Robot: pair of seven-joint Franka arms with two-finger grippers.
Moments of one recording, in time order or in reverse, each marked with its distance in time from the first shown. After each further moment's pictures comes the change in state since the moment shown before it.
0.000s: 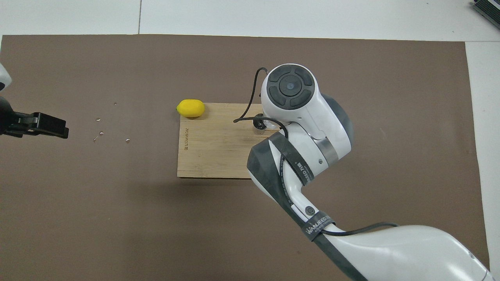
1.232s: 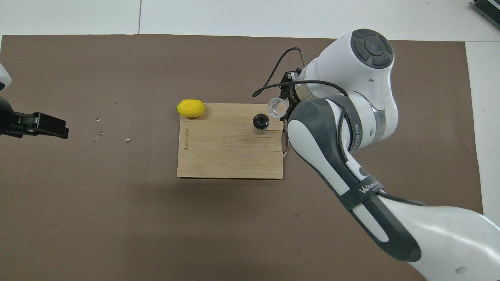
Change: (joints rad) left arm 0.000 0.000 0.000 0.000 0.000 -0.001 0.000; right arm -0.145 0.000 -0.001 0.015 0.423 0.023 -0.149
